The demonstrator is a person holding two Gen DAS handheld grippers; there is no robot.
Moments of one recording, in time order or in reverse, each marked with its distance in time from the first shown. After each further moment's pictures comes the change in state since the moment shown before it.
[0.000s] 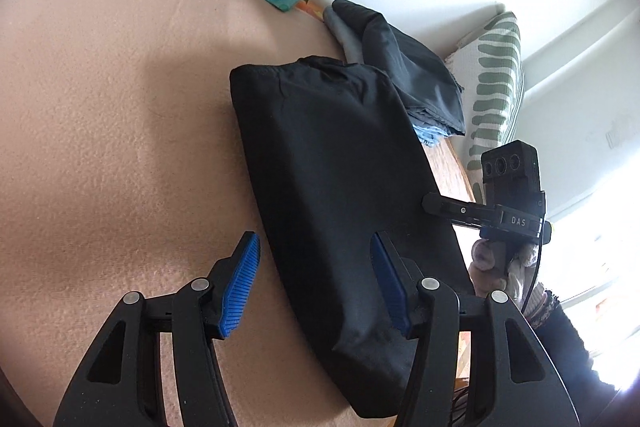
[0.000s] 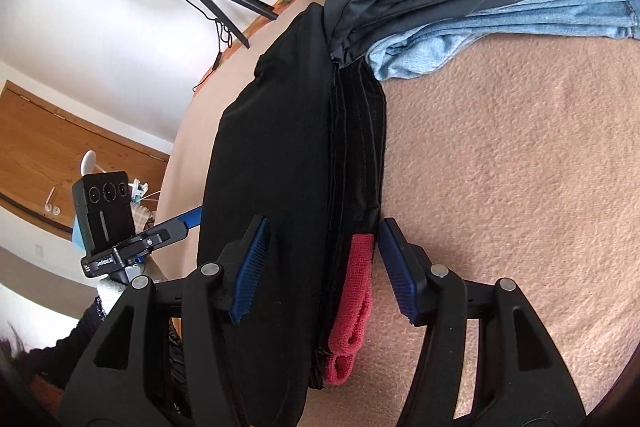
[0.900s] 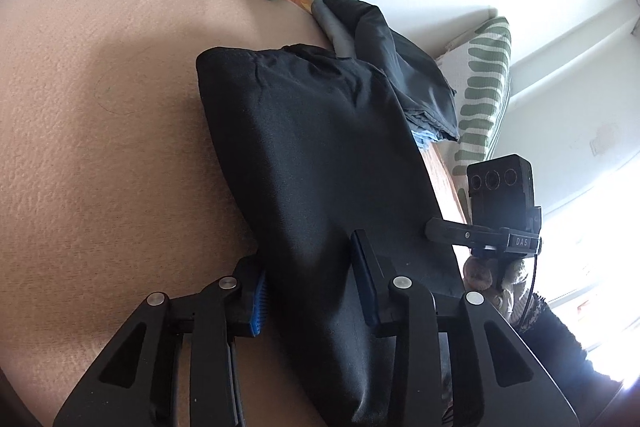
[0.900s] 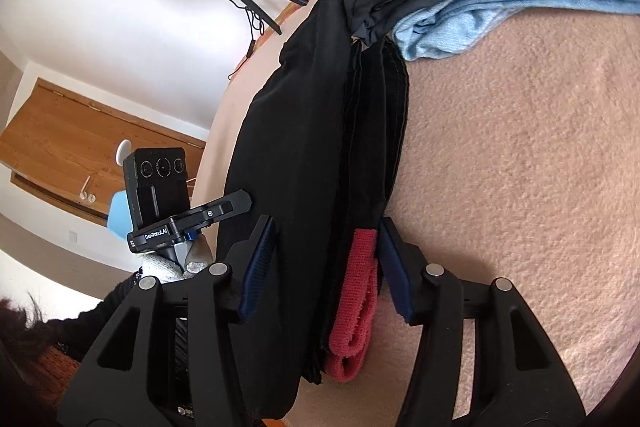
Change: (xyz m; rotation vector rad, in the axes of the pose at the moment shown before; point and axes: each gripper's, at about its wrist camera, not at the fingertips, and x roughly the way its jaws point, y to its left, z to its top) left arm 0.027 0.007 0.006 -0.003 -0.008 -0.086; right arm 0.004 -0.008 -0.007 0.003 0.031 0.123
